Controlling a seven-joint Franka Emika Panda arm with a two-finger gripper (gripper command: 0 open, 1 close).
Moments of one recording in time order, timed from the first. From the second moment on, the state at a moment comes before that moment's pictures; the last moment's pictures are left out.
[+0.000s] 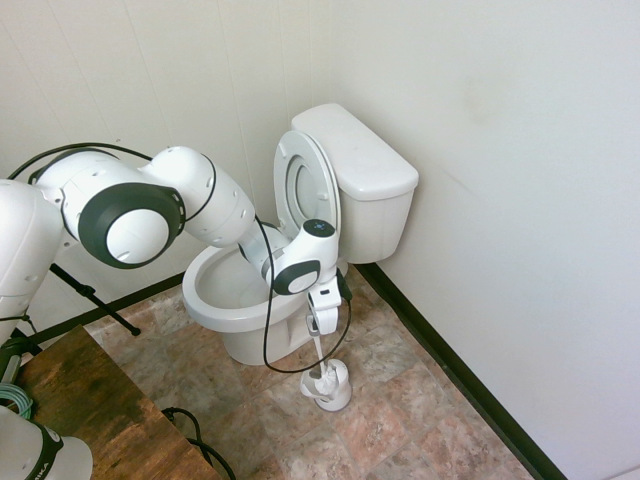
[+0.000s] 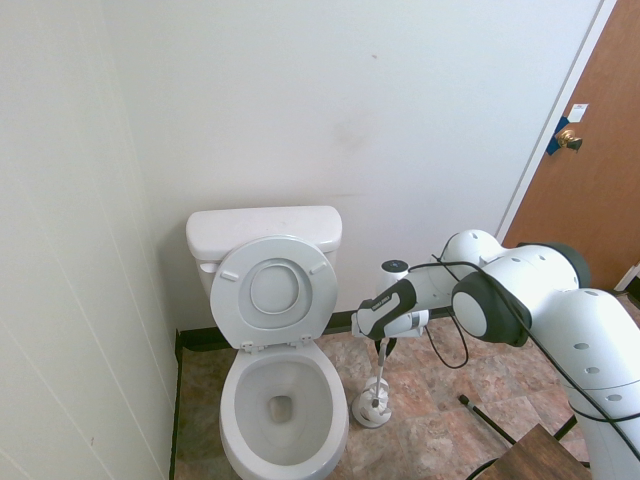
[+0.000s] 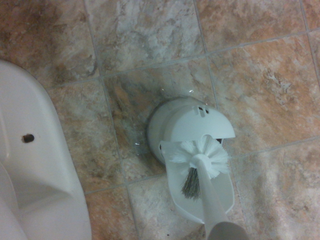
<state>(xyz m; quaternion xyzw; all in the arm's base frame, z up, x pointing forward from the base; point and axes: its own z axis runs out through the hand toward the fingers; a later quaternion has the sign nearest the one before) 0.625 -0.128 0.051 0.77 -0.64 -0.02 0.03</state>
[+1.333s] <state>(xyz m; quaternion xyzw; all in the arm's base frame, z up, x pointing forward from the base) 0.661 -0.211 -0.004 0.74 -0.66 -0.12 0.00</state>
